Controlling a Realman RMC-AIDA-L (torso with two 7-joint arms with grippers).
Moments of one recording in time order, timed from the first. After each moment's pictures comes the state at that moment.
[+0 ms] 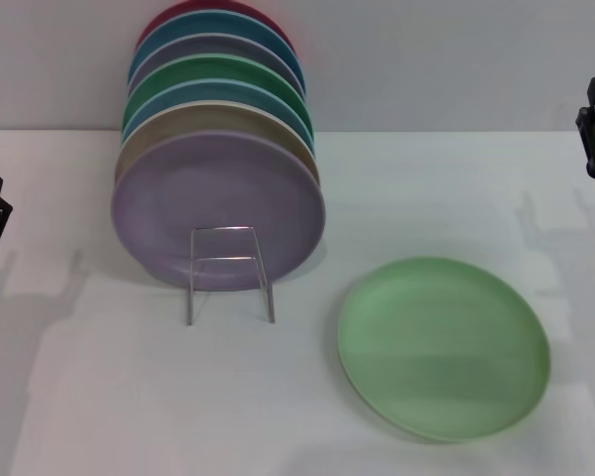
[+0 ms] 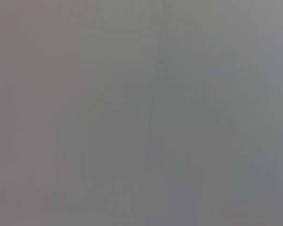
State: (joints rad) left arm -0.31 -2.07 -0.43 -0.24 1.83 1.53 -0.17; right arm 0.44 2.08 0.53 0.34 -1.78 -1.46 -0.39
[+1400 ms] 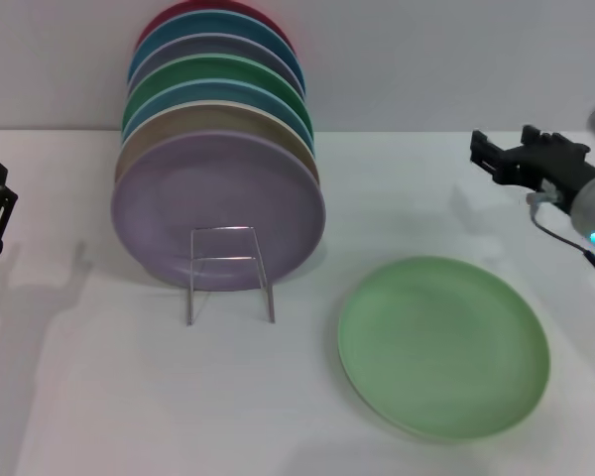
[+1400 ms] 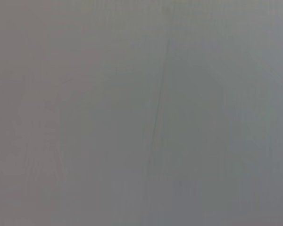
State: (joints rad) left arm -0.33 -2.08 -0.46 -0.26 1.82 1.50 -0.17; right arm 0.24 2.03 1.36 1.14 -1.81 0.02 -0.88
